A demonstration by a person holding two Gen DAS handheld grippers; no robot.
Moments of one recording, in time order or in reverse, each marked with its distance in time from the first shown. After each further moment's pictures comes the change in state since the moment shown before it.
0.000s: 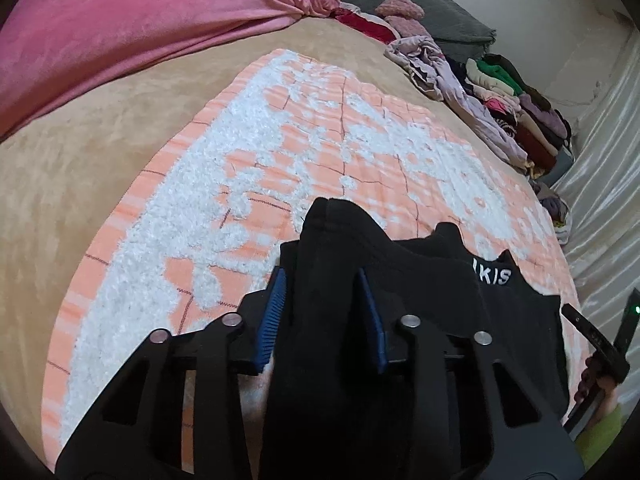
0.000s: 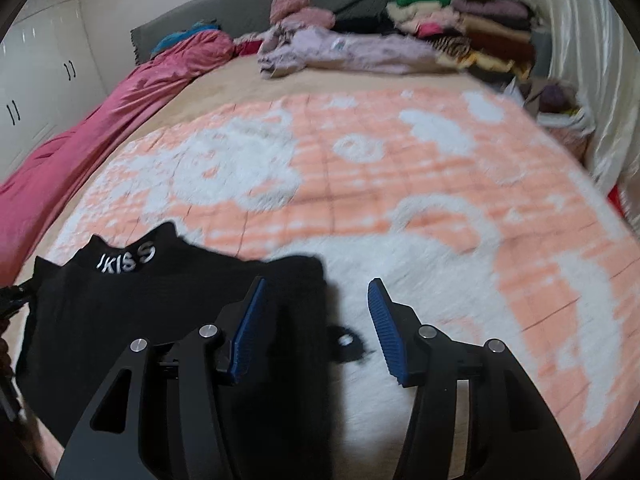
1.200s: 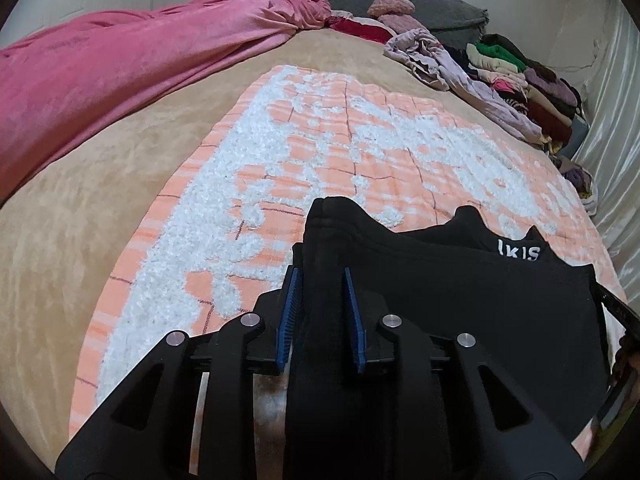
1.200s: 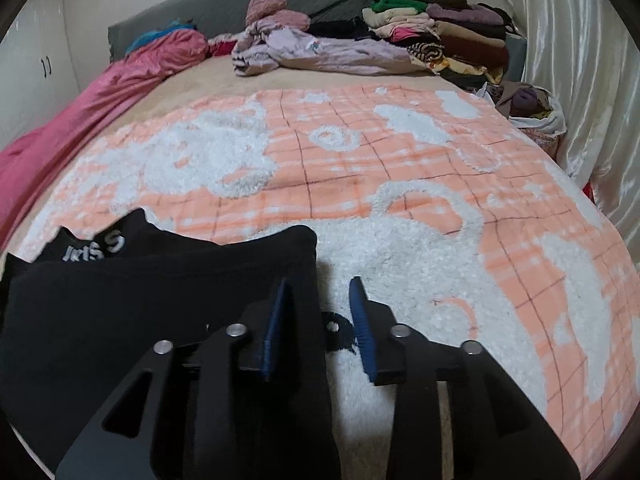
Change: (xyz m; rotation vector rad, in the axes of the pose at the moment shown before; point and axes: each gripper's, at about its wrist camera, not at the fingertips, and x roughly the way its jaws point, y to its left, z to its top) left arm 0.001 -0.007 -0.006 0.118 -0.046 0.113; right arm -0.003 0.011 -0.019 0.001 -0.056 -0.127
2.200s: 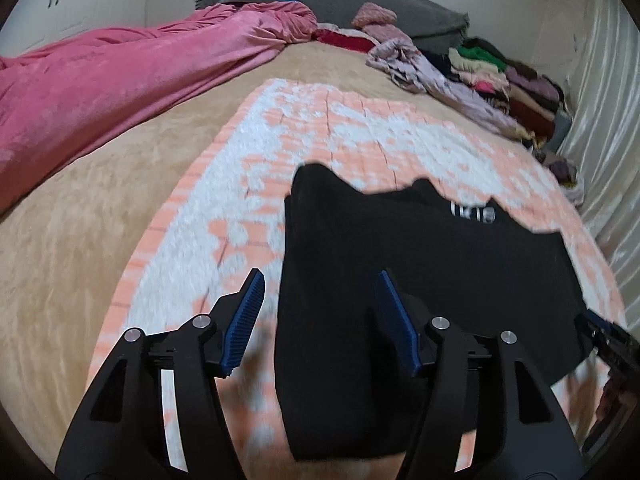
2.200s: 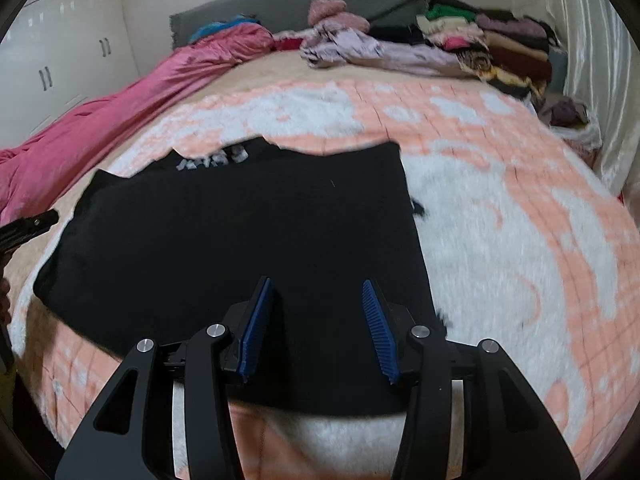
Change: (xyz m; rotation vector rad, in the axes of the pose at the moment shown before) left arm -0.065 -0.013 -0.047 0.057 -0.028 -0.004; right arm -0.078 0.036 -0.086 -0.094 0.013 0.166
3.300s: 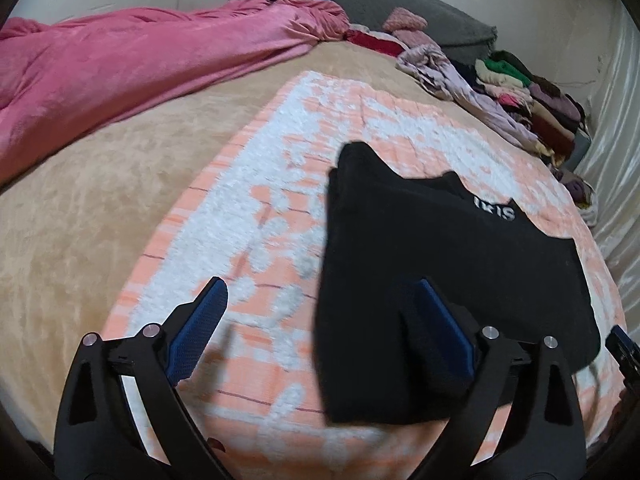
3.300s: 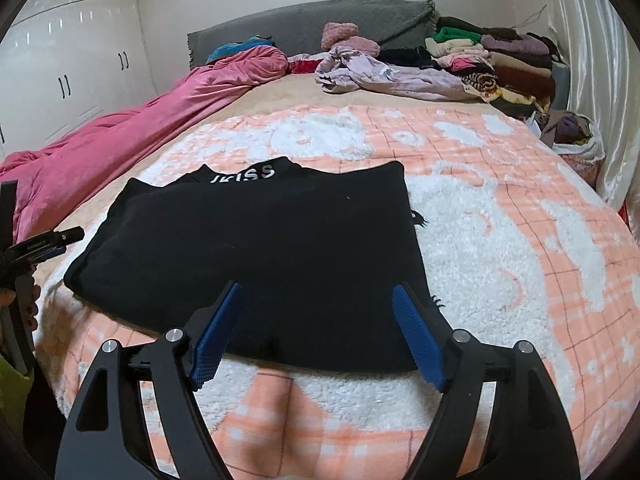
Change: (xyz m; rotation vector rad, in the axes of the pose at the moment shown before) left arm -0.017 0.027 -0.019 -0.112 -0.025 0.057; right arm -0.049 0.011 -0.011 -0.031 -0.098 0.046
